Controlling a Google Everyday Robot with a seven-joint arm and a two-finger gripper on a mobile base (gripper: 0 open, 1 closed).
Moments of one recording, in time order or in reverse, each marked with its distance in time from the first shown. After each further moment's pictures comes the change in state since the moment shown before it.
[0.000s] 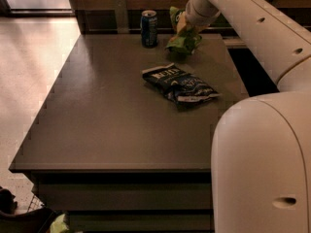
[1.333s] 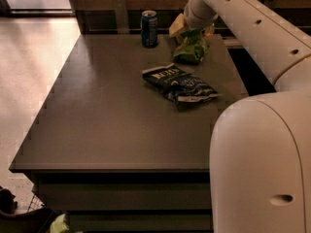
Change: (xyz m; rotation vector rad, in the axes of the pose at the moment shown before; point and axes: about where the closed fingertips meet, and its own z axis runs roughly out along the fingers) arm 0.007 0.004 0.012 -0.003 0.018 -0.005
